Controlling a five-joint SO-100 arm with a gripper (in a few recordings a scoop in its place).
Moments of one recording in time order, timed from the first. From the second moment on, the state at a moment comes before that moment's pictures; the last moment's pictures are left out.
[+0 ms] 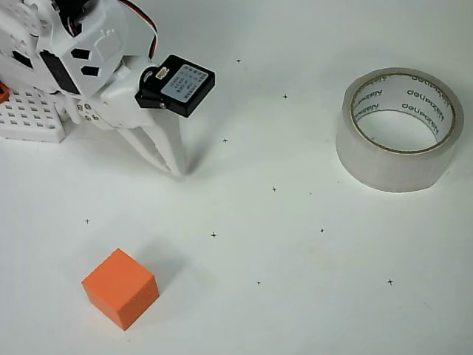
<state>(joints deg) 0.0 180.4 179.7 73.6 -7.9</state>
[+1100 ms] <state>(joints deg) 8.9 147.7 151.2 49.4 -6.5</state>
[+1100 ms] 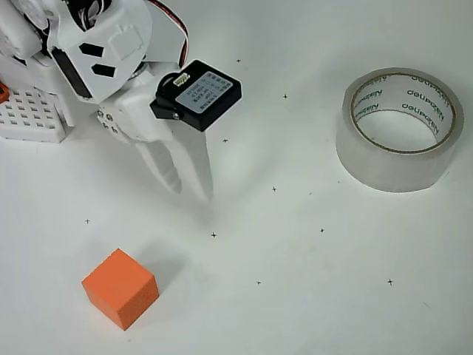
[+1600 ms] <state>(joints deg) 17.5 136.6 139.6 57.7 -17.0</state>
